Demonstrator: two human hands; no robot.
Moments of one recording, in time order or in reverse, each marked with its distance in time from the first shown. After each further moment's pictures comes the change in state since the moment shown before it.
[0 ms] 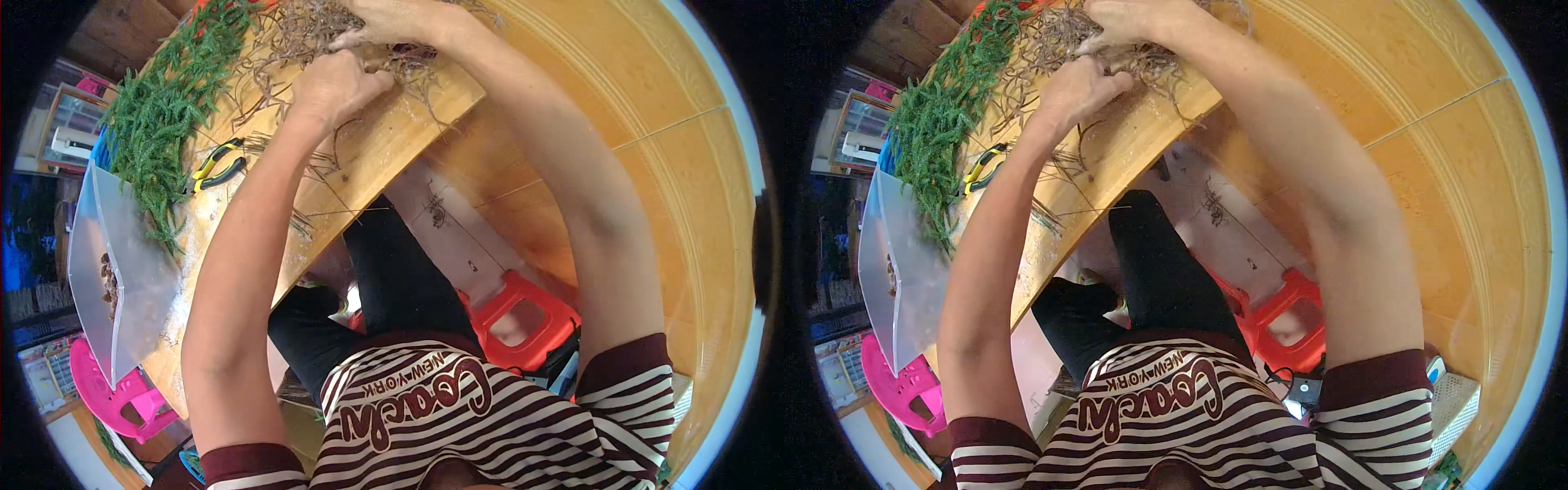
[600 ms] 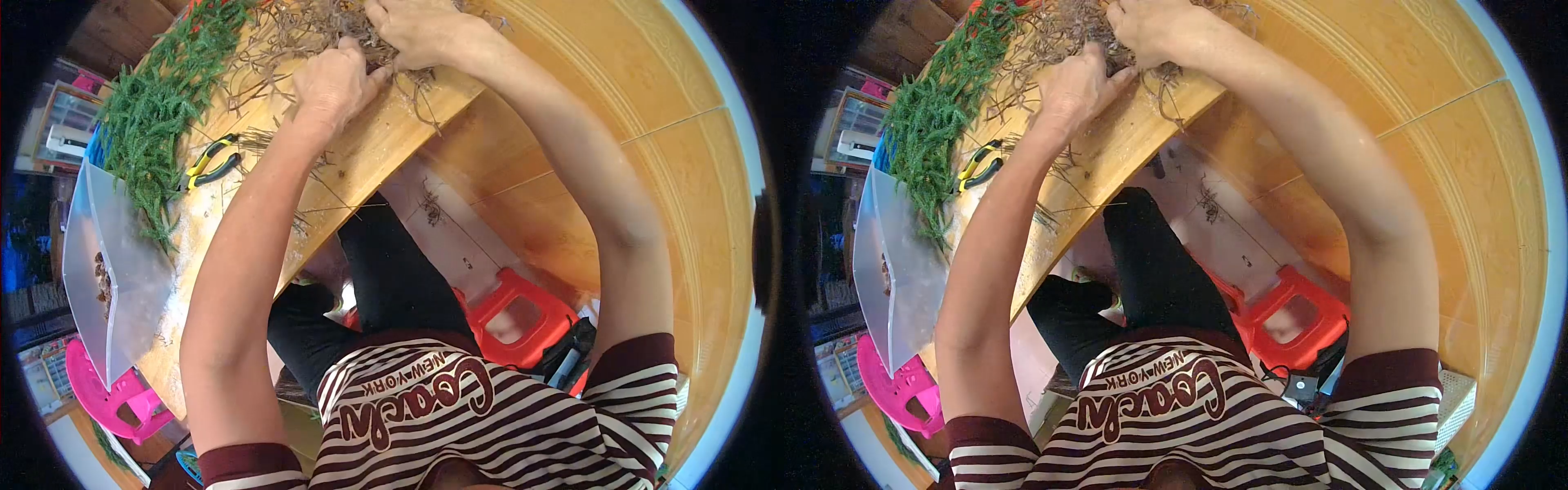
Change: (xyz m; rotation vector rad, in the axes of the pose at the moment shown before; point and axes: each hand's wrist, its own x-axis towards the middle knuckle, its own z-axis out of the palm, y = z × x) left_hand 0.002 -0.005 0.023 0.207 0.219 0.089; right_hand -0.060 -0.012 -0.027 -0.275 -0.053 -0.033
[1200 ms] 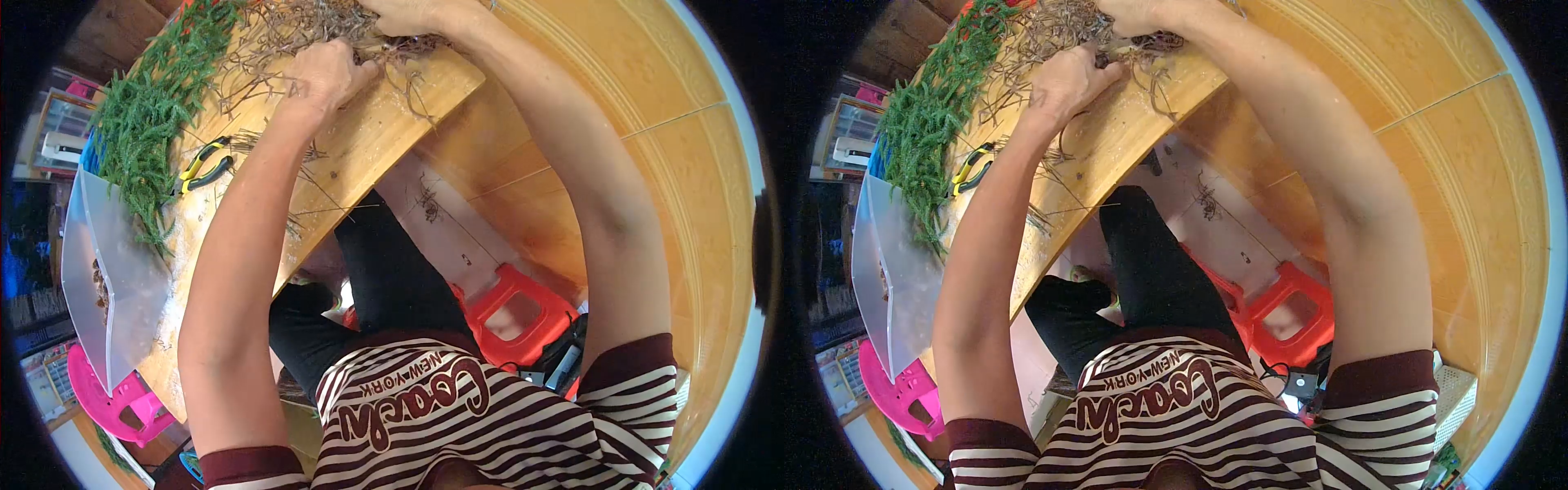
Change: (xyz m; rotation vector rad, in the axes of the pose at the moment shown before) left_hand 0.018 -0.010 0.010 -0.109 0.031 0.054; right_hand 0.045 0.028 0.032 0.268 -0.049 -0.007
